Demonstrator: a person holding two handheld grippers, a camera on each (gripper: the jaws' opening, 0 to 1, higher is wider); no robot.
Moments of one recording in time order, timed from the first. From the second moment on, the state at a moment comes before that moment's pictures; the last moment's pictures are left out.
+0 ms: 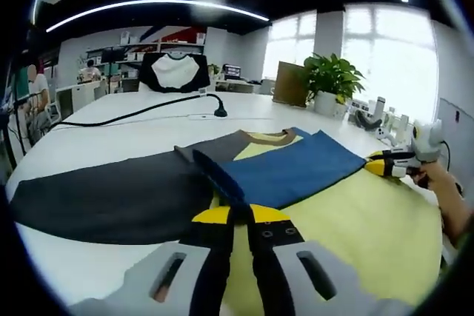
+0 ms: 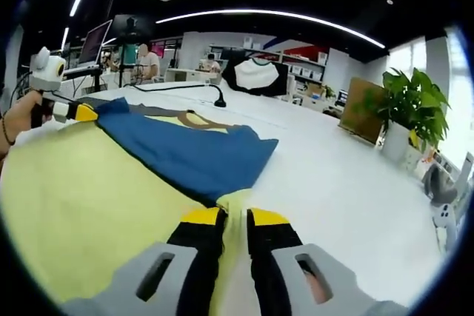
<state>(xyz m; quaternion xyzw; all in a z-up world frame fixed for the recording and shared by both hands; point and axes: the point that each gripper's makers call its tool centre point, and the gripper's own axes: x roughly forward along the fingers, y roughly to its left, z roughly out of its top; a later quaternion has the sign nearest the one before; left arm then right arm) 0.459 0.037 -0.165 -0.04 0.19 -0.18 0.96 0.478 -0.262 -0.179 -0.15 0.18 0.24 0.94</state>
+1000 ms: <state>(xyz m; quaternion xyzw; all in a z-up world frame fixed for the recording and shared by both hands) 0.446 0.044 -0.173 -0.06 0.20 -0.17 0.96 0.480 -0.275 -0.180 -0.14 0.18 0.22 0.95</state>
